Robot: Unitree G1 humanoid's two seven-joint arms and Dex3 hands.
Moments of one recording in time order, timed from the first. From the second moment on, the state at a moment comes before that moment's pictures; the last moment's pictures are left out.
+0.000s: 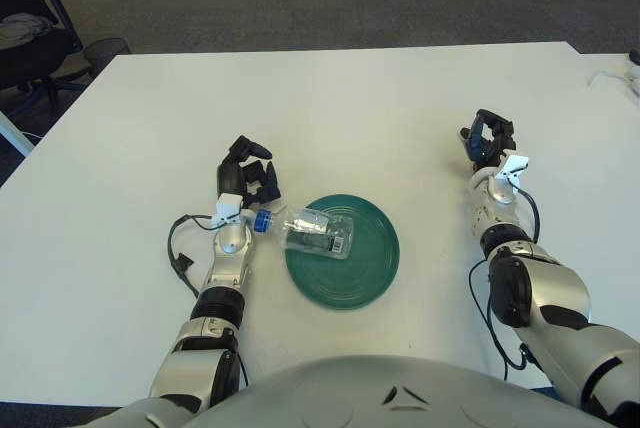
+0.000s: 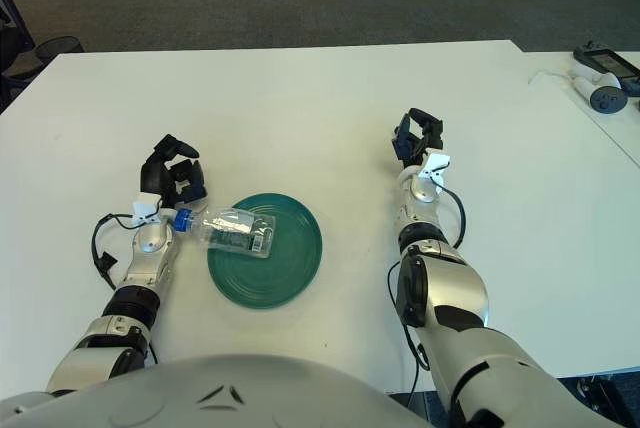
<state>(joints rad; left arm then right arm) -0.19 0.00 0.10 0.68 0.05 -0.64 0.22 -0.64 -0.16 -0.32 1.21 0.14 -0.54 -0.09</state>
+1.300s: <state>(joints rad) -0.18 0.00 0.09 0.67 0.06 -0.64 0.21 -0.36 -0.05 -0.03 0.92 -0.10 -0.77 -0.04</state>
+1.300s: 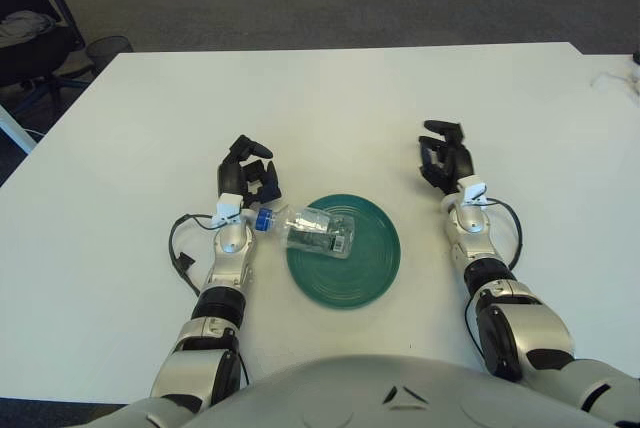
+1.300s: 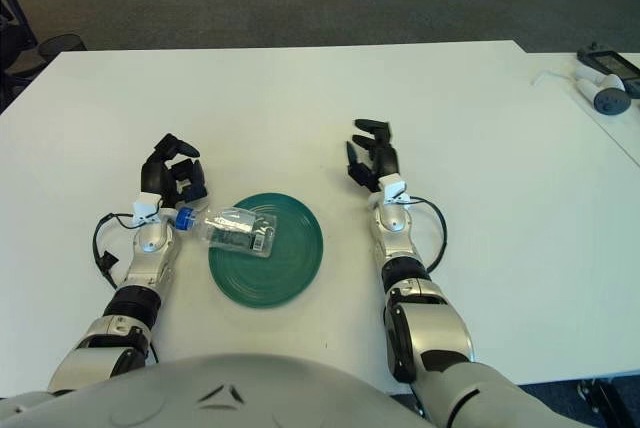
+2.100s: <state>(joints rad) -0.18 0.00 0.09 0.63 0.05 -0.61 0.21 -0.24 -0.03 0.01 0.71 -0.11 -0.80 -0.10</state>
